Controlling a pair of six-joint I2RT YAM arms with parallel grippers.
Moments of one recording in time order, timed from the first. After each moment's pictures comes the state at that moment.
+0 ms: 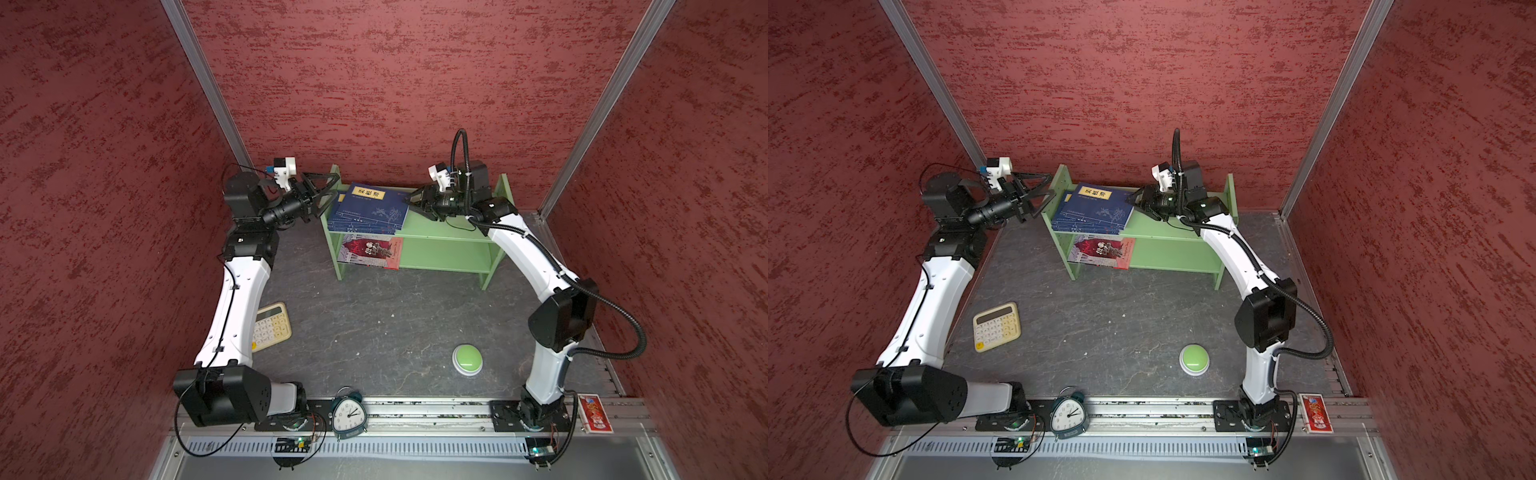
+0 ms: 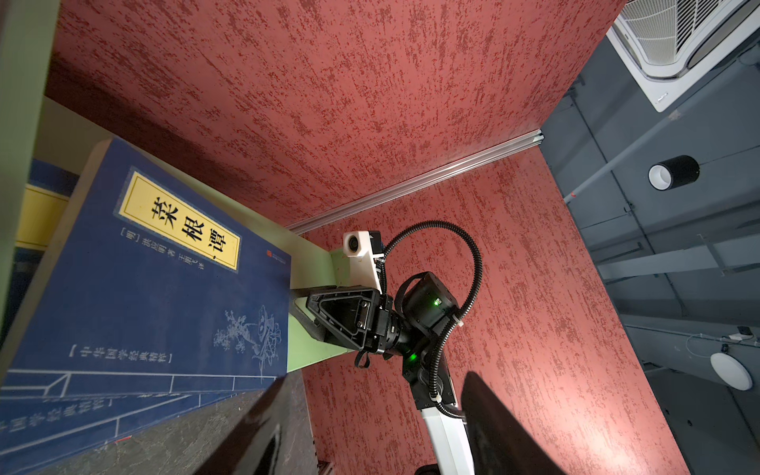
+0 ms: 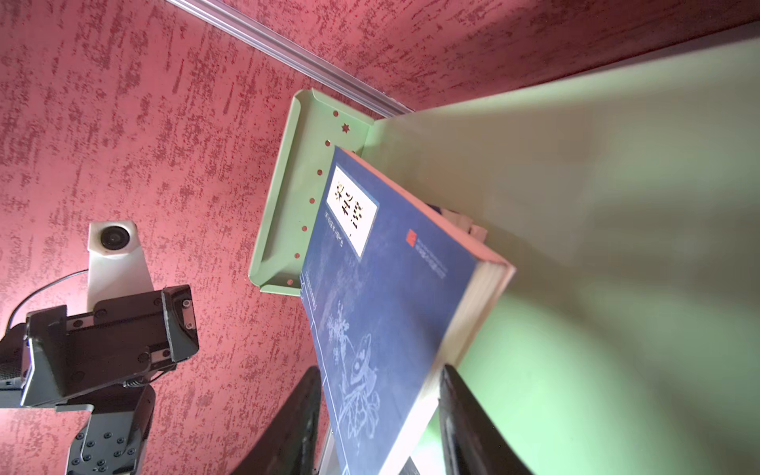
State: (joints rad) left arm 0.08 1.36 1.45 -0.07 0.97 -1.21; right arm 0.39 1.91 1.96 -0.46 -0.71 0.83
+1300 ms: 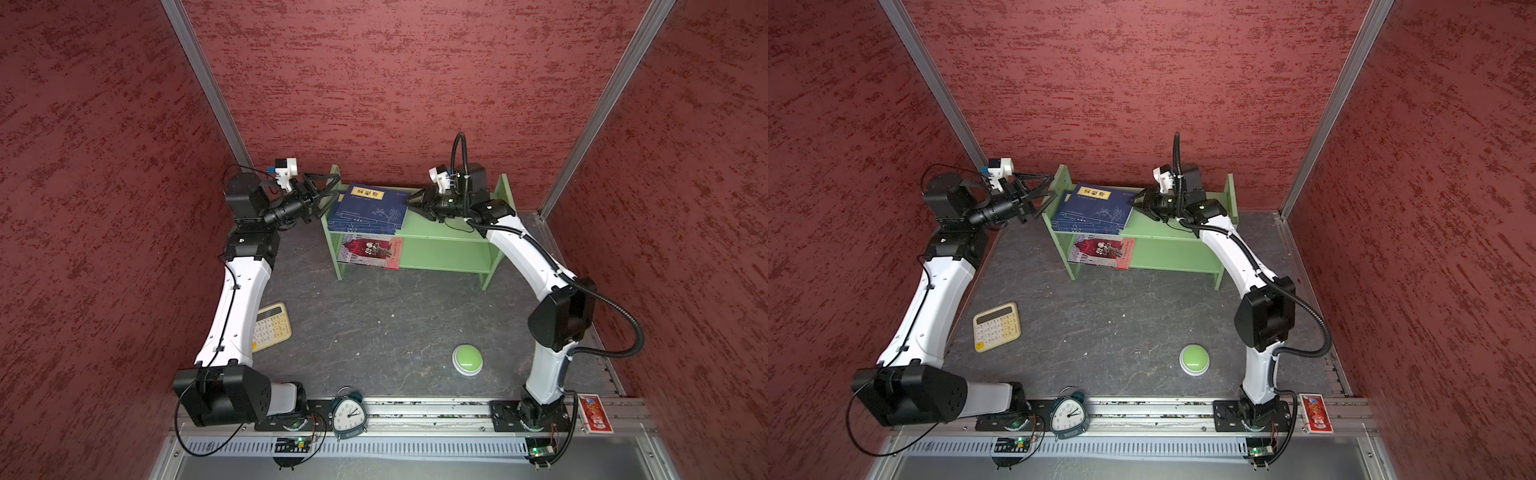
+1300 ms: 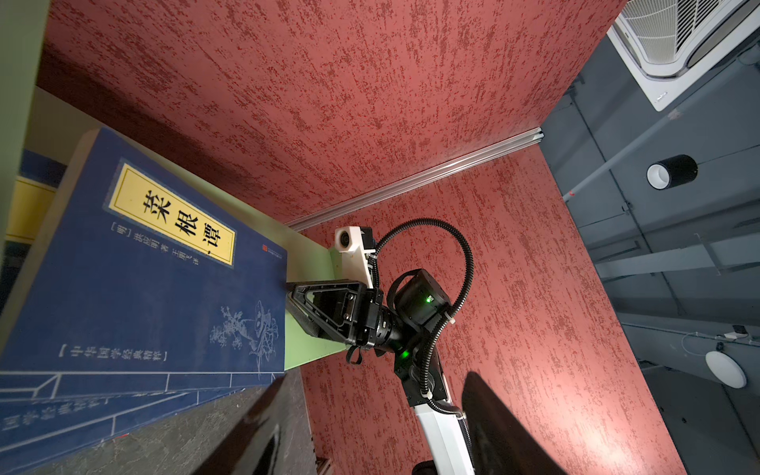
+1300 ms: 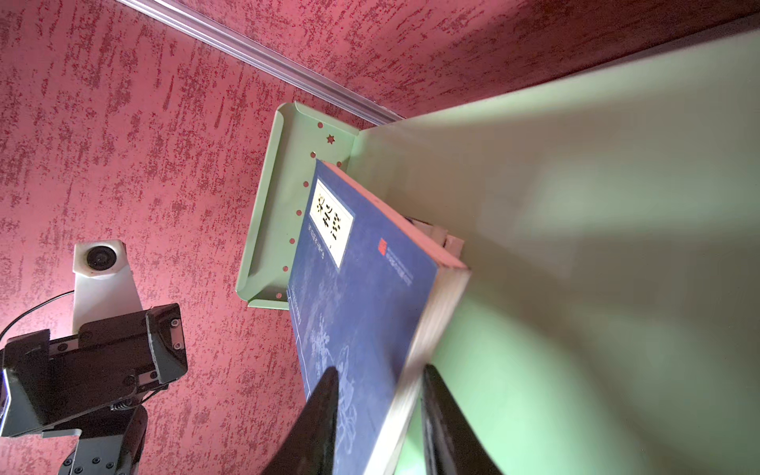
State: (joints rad) left arm 0.07 1.36 1.44 -0.06 0.97 -1.22; right arm 0.39 1.92 1.93 -0.42 -0.69 0.86
